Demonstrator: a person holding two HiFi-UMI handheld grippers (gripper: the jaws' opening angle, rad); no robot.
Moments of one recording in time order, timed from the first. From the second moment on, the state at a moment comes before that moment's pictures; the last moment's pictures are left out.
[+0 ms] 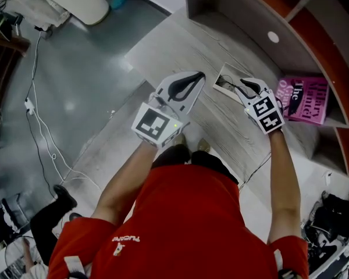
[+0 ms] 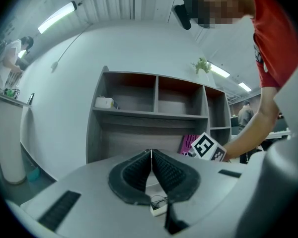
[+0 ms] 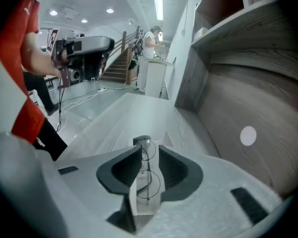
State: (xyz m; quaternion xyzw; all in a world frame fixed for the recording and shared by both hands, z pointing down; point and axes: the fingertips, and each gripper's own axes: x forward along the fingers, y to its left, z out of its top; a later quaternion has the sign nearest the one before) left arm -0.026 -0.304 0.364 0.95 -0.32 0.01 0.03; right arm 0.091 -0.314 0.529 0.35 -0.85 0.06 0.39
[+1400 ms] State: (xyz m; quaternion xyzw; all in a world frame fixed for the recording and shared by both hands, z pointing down) left arm -0.042 -0.333 0.397 0.94 -0.34 0.03 0.06; right arm 0.094 -0.315 0.608 0.19 -0.83 0.21 0.48
